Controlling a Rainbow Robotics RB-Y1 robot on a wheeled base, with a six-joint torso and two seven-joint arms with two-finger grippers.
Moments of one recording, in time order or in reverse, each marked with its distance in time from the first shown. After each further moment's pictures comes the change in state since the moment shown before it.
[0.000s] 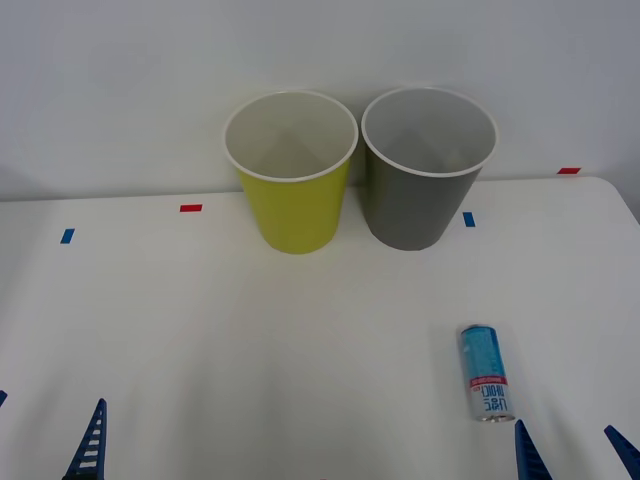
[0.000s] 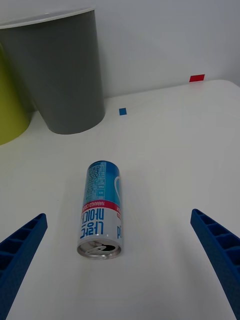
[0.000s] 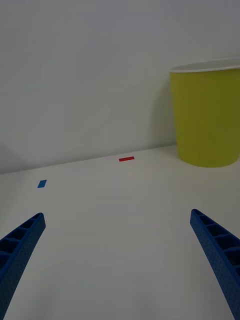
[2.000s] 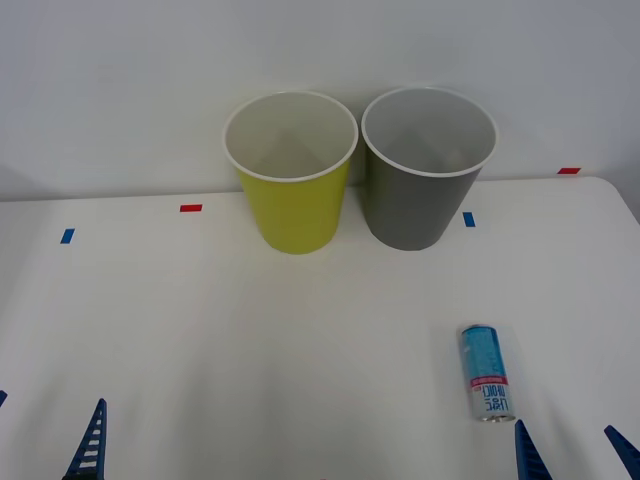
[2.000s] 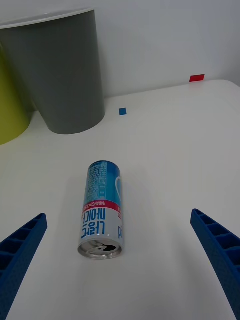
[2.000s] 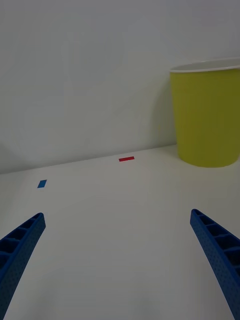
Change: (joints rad) right arm 0.000 0.000 0.000 0.000 0.000 0.000 0.000; left arm 0.000 0.000 0.000 0.000 0.000 0.000 0.000
